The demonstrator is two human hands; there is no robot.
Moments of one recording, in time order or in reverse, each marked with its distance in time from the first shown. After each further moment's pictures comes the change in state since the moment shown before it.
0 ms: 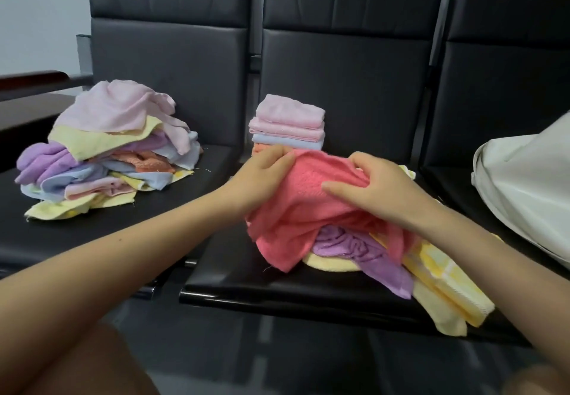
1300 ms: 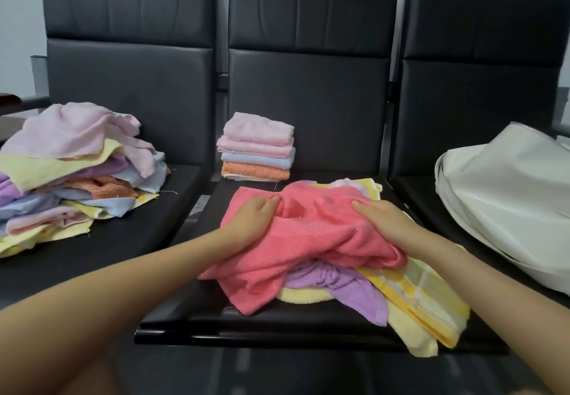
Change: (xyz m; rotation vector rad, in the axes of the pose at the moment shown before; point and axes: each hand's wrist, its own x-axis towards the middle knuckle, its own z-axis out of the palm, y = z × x) left_hand 0.023 -0.035 0.059 0.161 -0.045 -0.265; right_hand 0.003 0.107 -0.005 0.243 -0.049 0.360
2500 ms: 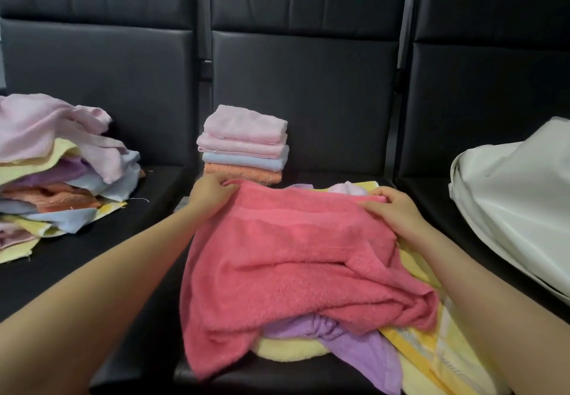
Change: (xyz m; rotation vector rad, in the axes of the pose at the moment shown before) left_hand 0.137 -0.087 -0.031 0.322 0.301 -0.083; right_hand 0.099 0.068 -0.010 0.248 0.230 0.034
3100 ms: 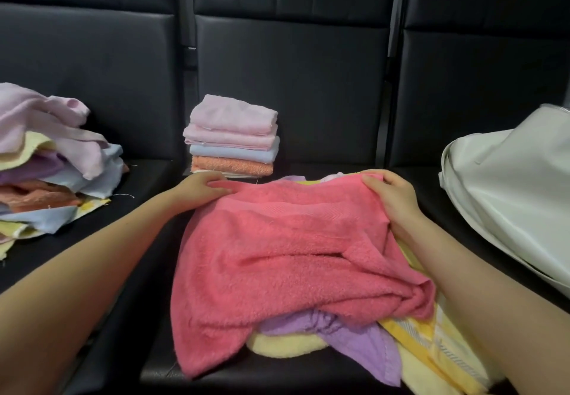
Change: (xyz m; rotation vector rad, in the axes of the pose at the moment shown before) left_hand 0.010 -0.017 -0.012 -0.043 -0.360 0.098; right_hand -0.001 -0.005 0.006 0.285 0.202 0.030
